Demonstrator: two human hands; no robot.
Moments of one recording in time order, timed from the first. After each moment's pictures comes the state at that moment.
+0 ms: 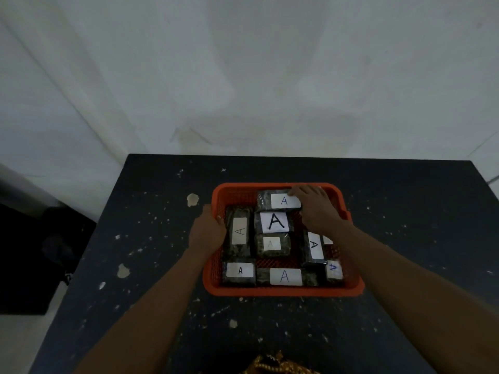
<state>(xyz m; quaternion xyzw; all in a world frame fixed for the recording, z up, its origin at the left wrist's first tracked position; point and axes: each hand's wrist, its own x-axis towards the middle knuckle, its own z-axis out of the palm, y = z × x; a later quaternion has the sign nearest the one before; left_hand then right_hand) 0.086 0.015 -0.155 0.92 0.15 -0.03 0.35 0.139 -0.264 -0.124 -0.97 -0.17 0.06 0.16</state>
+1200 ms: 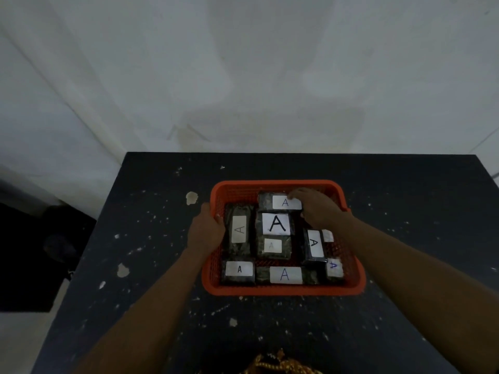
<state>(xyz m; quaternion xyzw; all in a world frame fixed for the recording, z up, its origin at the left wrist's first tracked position) 0.086 0.014 -0.154 0.92 0.15 -0.03 0.37 0.152 -0.273 -0.136 -0.96 -0.15 0.14 0.17</state>
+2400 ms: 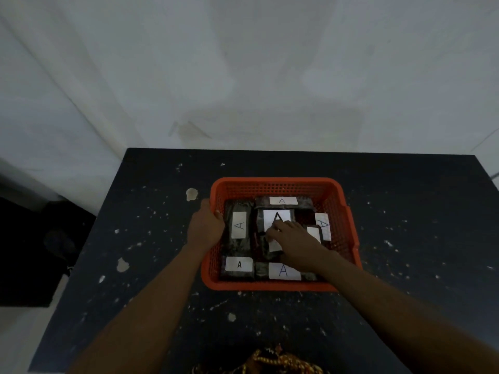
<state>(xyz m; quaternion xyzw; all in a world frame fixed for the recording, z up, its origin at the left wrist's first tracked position) 0.086 0.016 -0.157 0.92 0.15 -0.01 0.36 0.066 -0.227 -0.137 -0.93 -0.32 0.16 0.09</state>
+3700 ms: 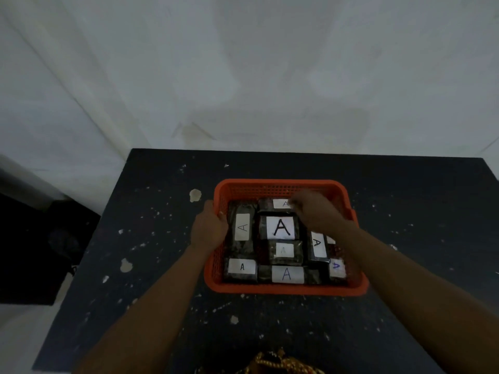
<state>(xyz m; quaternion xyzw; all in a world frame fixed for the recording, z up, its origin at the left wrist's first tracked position) 0.087 0.016 -0.156 0.92 0.15 -0.01 0.37 0.135 -0.253 -0.118 -0.95 -0.16 0.10 0.25</state>
